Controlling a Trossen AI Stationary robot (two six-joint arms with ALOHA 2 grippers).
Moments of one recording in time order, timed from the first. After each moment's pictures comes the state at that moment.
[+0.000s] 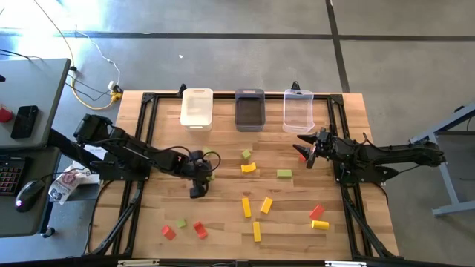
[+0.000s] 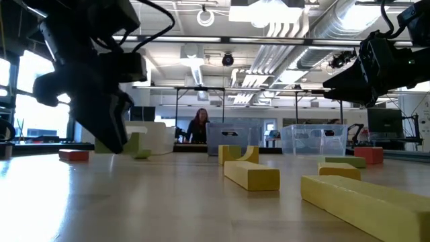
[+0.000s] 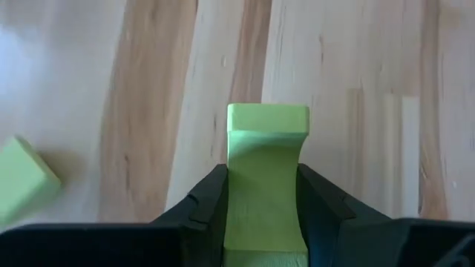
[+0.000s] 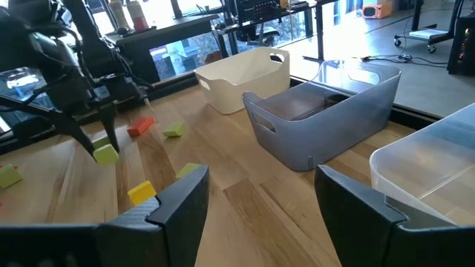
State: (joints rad) left arm -0.11 1.48 0.64 -0.23 -0.19 -0.28; right arm 0.00 0.29 0.01 0.11 0.41 0.29
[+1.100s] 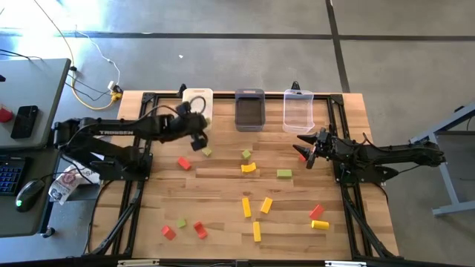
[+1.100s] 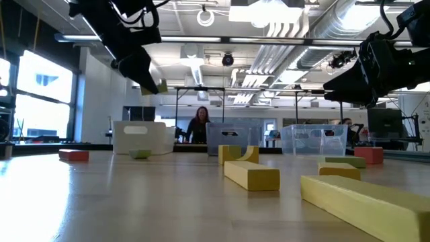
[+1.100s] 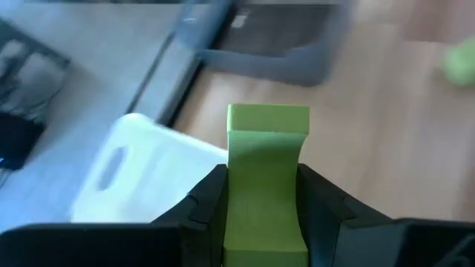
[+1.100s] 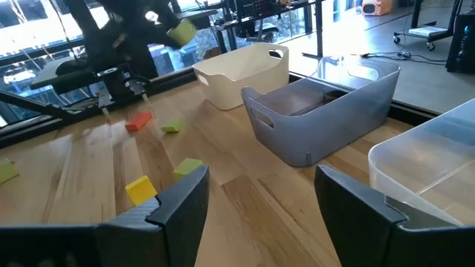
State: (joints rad) left arm 0.35 1.19 0.79 -0.43 -0.49 0.12; right arm 0.00 0.29 0.01 0.09 0.41 0.29
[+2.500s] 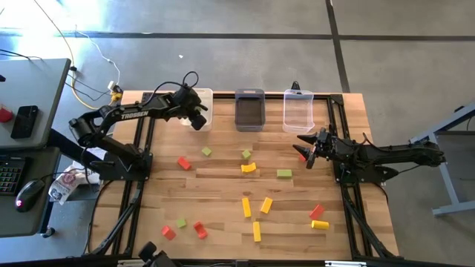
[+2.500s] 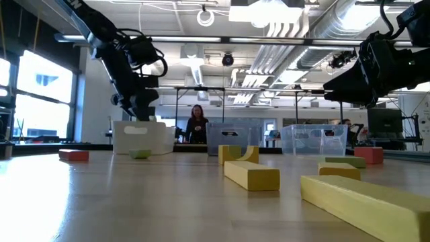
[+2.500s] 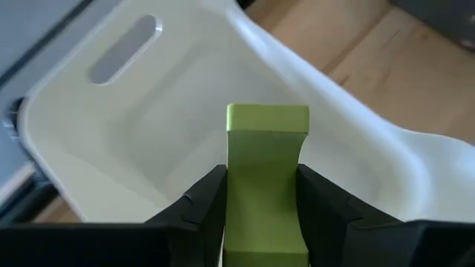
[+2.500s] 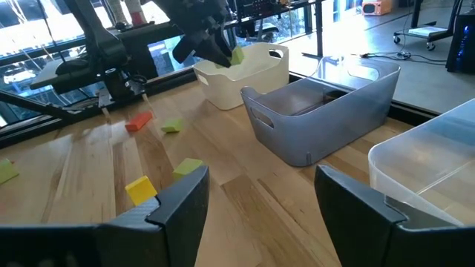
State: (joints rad) left arm 0.82 1.43 0.79 -0.34 -0.16 0.02; right arm 0.00 0.29 0.01 0.09 0.41 0.29
